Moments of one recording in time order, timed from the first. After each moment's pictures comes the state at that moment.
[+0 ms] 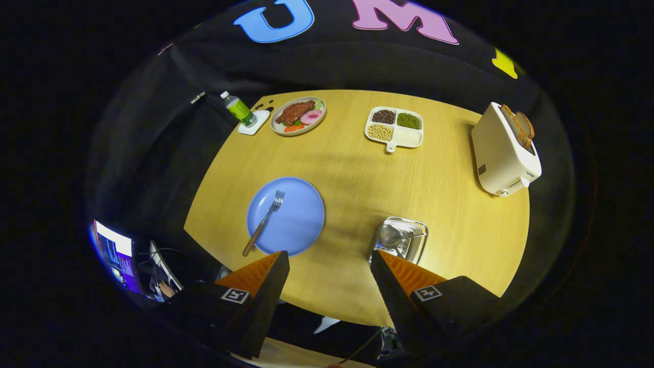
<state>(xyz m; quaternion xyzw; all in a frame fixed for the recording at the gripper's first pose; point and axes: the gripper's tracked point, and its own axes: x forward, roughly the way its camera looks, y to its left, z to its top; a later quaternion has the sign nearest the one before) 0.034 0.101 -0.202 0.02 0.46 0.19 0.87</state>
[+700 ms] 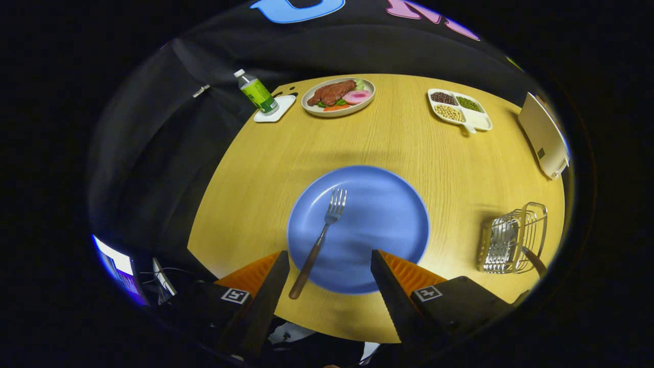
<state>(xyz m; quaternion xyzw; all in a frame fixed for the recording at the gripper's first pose) 0.046 0.264 -0.319 0.05 0.49 0.18 0.85</state>
